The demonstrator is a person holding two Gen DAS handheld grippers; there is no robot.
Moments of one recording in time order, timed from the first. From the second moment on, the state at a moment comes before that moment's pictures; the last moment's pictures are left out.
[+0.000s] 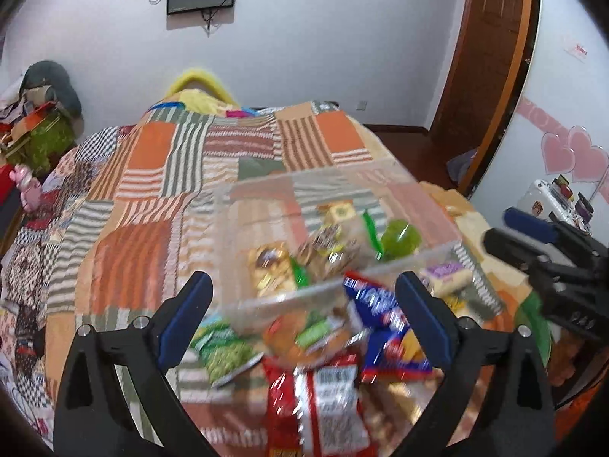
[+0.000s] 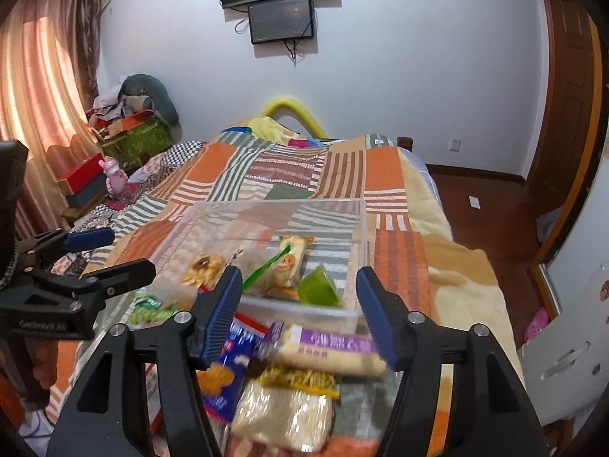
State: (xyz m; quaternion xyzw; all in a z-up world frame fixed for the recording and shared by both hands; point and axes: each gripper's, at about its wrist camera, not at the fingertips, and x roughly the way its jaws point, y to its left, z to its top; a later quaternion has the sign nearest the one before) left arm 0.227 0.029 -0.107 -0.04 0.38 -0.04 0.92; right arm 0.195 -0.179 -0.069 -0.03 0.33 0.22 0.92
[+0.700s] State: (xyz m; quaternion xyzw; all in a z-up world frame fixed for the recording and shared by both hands) left arm 0.186 0.012 -0.217 -0.04 0.50 -0.05 0.87; right arm 0.168 -0.170 -0.105 -0.02 0.38 0.24 0.89
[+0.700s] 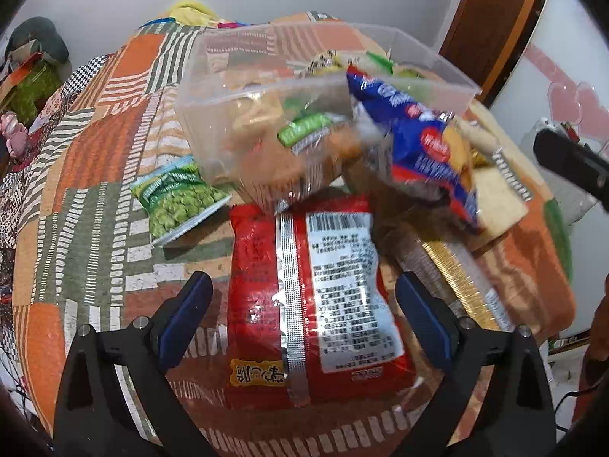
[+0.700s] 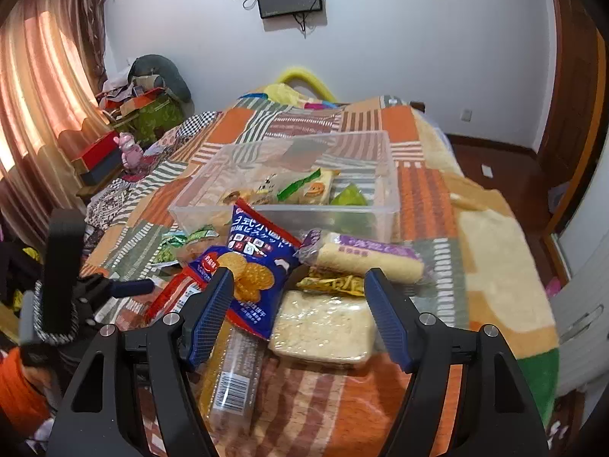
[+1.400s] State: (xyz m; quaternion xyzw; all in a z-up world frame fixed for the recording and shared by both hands) left arm 0.158 0.040 -0.228 -0.04 0.47 -0.04 0.88; right arm 0.192 -0.122 -0.138 0.02 0.44 0.27 0.85
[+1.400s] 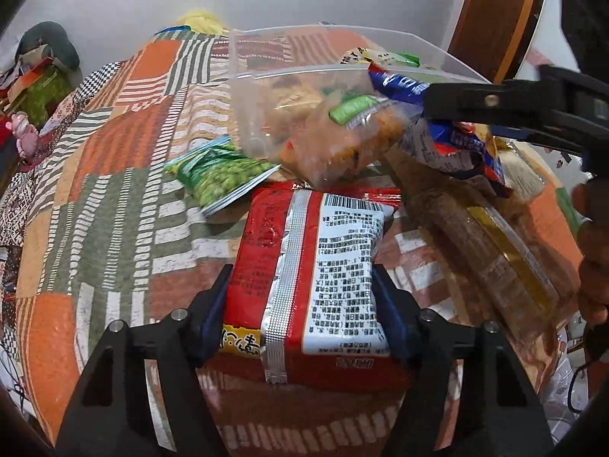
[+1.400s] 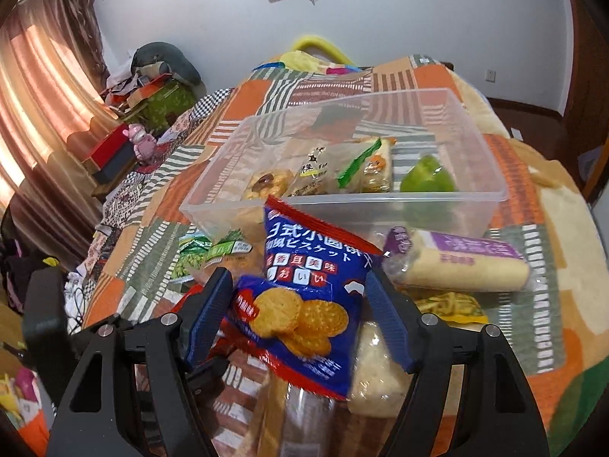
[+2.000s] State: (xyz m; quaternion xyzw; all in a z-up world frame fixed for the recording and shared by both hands) left arm 0.125 0.064 -0.185 -0.05 0.42 -0.01 0.91; right arm 0.191 -0.114 -0.153 -0.03 0.46 0.27 0.84
